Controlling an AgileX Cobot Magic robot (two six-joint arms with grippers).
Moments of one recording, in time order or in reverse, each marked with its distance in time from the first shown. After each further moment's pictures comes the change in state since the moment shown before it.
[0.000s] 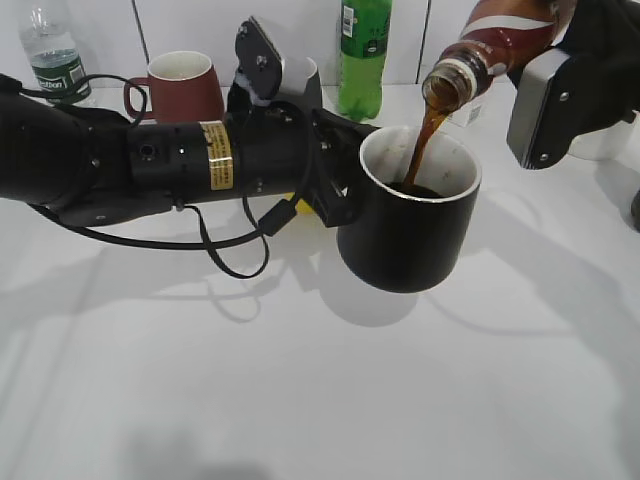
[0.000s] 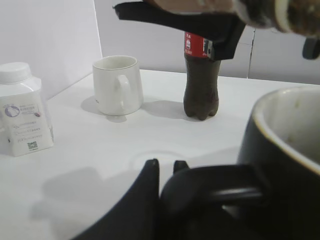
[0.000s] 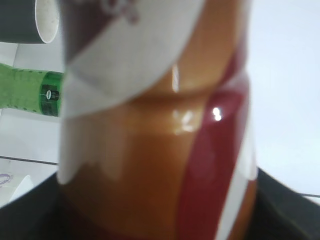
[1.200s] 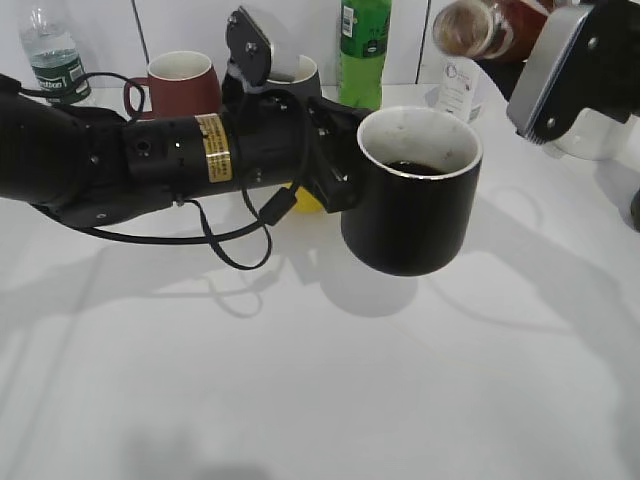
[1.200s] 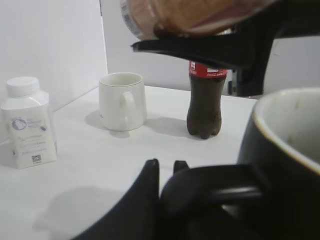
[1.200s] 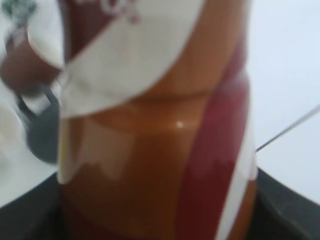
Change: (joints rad) left arm 0.005 0.000 0.000 -0.054 -0.046 0.002; right arm 0.000 0.000 0.000 -0.048 0.000 0.434
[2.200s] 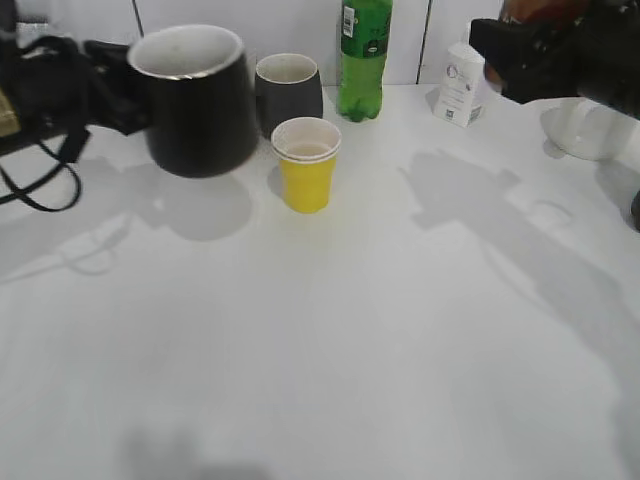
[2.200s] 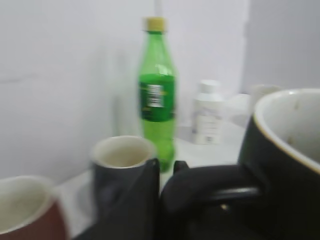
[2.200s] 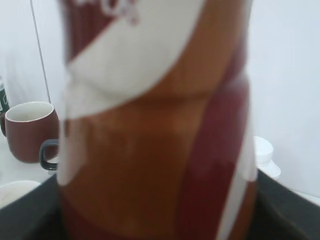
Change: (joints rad) left arm 0.454 -0.140 0.174 0.021 -0.133 0.001; right arm 0.000 0.003 0.000 0.109 0.126 1.124
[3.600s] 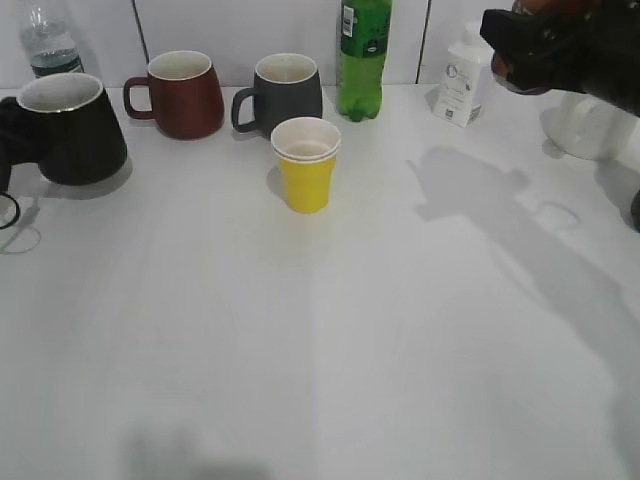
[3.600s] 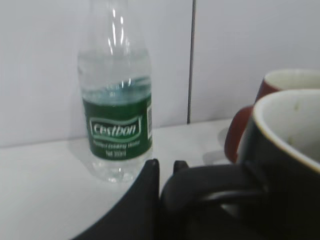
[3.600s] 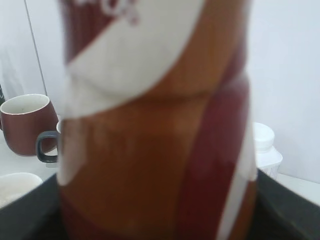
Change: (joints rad) left arm 0.304 0.278 -0.013 -0.382 -0.064 0.317; right arm 0.000 0.012 0.000 0.113 0.004 0.010
